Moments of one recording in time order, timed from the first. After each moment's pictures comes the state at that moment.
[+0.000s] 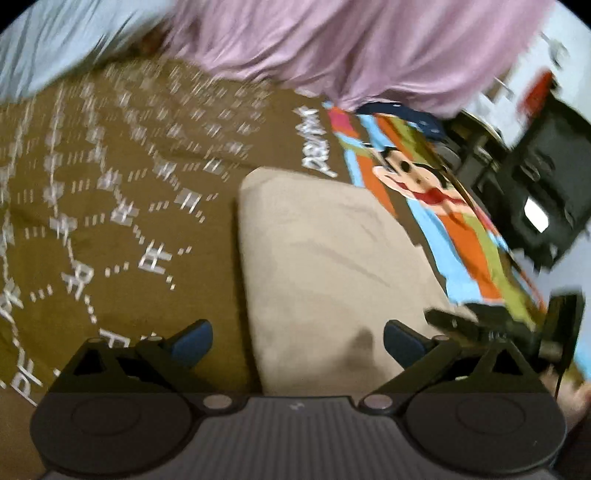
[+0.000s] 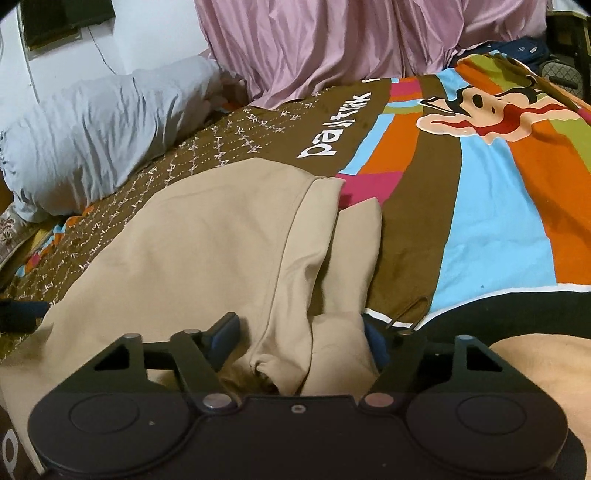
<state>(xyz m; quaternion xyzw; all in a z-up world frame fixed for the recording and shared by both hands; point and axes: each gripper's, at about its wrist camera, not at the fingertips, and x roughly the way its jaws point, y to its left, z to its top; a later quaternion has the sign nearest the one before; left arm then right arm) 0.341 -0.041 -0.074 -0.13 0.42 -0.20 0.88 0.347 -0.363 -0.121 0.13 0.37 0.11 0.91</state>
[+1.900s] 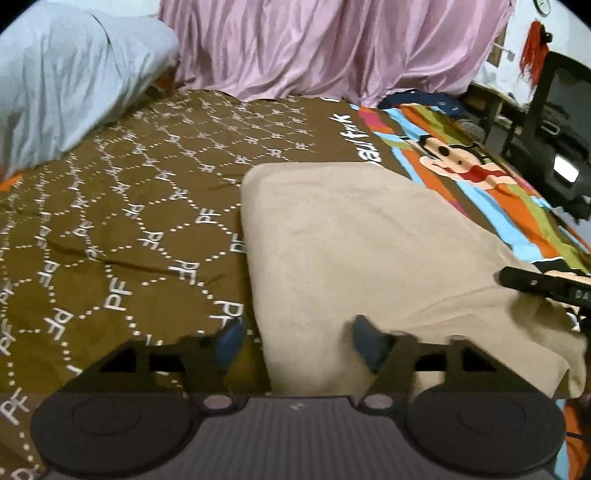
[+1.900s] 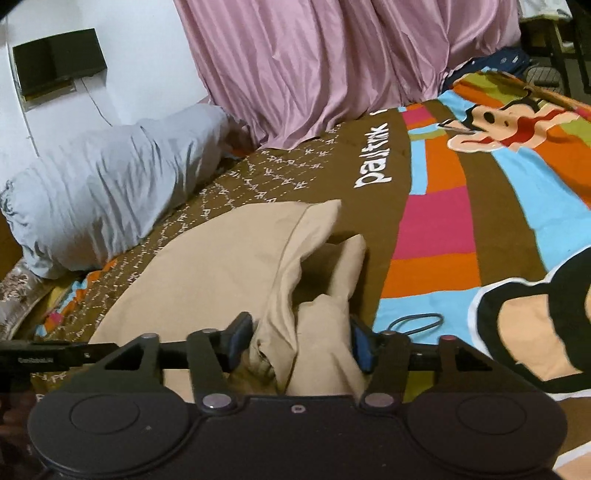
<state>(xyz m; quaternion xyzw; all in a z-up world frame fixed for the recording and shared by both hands) 0.333 0.036 -0.065 0.01 0.38 -0.17 0.91 0.318 -0.238 -0.088 0.18 0.30 0.06 0.93</state>
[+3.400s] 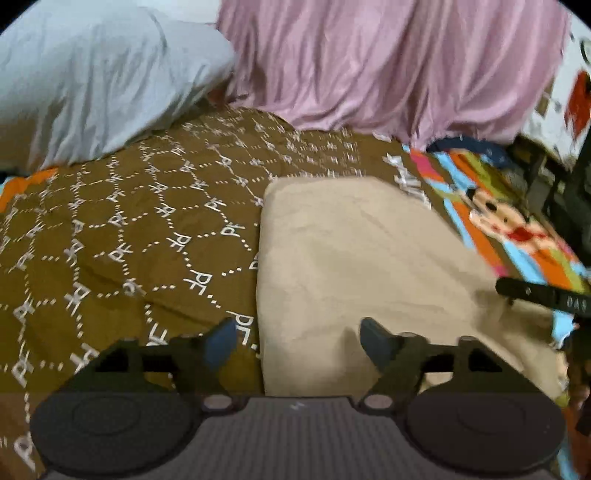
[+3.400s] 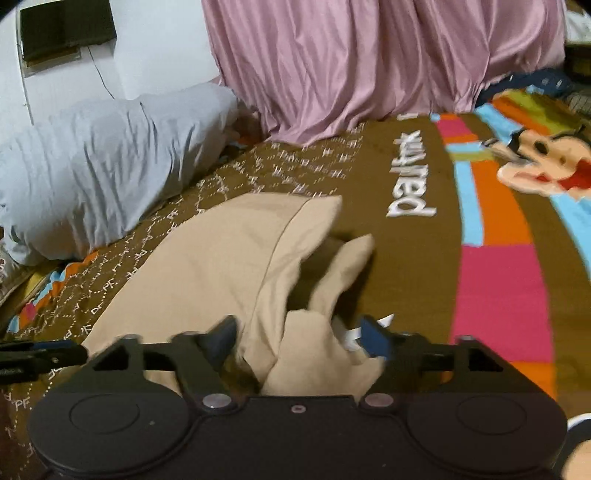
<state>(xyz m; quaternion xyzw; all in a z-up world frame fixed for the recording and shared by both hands) 0.385 0.076 -0.055 -0.05 0.34 -0.11 0.93 0.439 -0.218 -0.079 0.13 0.30 0.08 0.94</state>
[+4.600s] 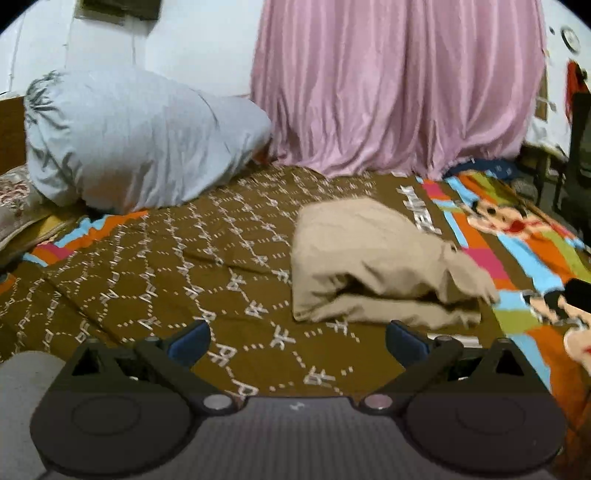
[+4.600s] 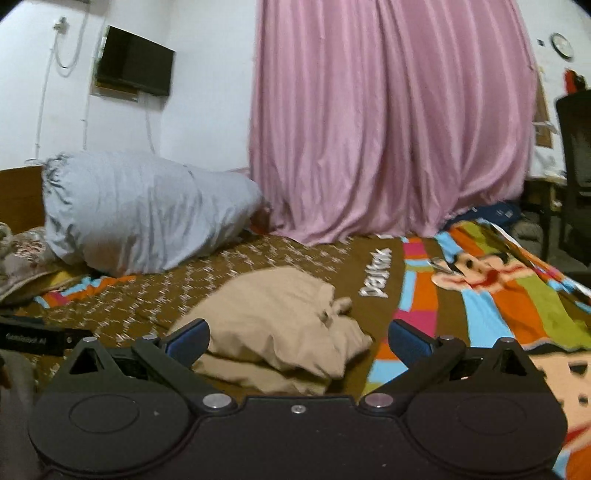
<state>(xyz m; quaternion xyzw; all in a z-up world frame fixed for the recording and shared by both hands) 0.165 0.052 -0.030 0.02 0.25 -0.02 0.97 0.146 -0.162 -0.008 0.04 0.15 0.03 0.99</state>
